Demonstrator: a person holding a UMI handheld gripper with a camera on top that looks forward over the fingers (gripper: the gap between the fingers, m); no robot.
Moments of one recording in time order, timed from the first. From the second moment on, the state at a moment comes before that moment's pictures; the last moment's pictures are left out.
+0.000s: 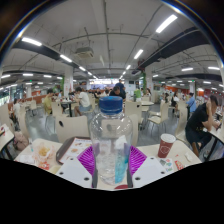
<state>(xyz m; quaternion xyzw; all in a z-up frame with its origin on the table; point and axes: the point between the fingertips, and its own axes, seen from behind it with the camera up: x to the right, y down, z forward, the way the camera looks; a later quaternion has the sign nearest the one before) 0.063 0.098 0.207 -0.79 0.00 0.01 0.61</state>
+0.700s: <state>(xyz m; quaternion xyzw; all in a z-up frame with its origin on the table) 0.107 0.084 0.065 -0.85 -0.02 0.02 0.53</state>
